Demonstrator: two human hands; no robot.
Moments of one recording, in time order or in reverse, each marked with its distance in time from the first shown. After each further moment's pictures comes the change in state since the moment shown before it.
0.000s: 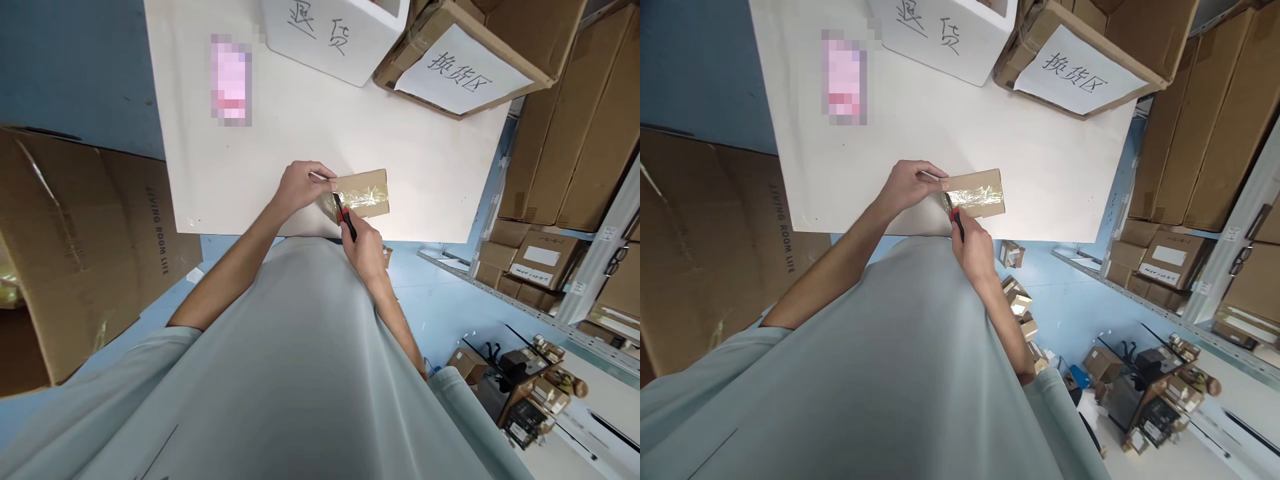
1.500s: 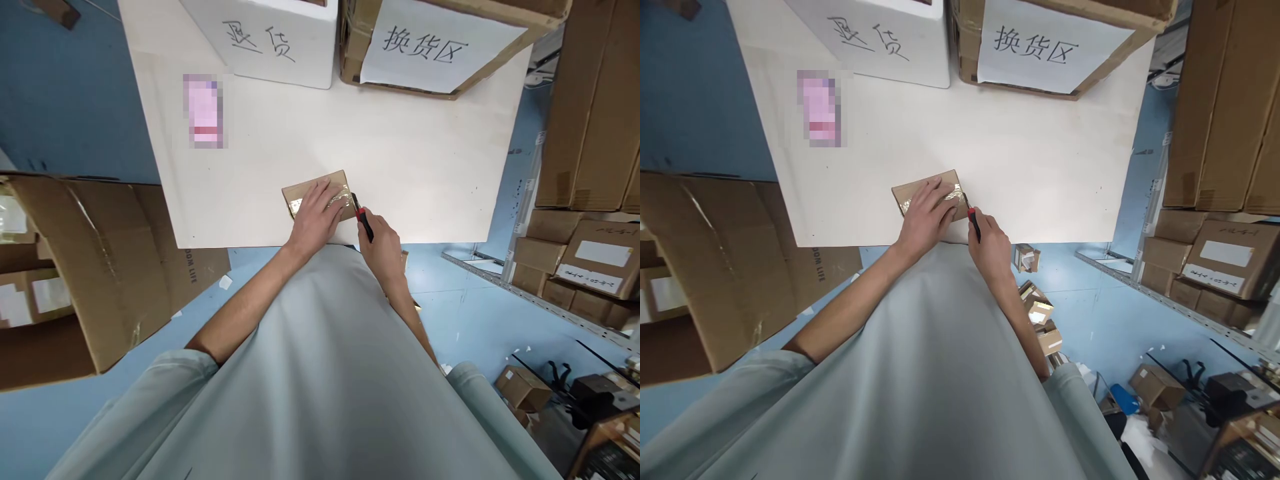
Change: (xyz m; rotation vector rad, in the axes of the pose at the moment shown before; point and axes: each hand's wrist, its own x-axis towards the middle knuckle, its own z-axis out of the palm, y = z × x) left_hand -0.023 0.014 0.129 0.602 -0.044 0.362; right_hand 0.002 0.106 -0.073 0.090 0.064 0.034
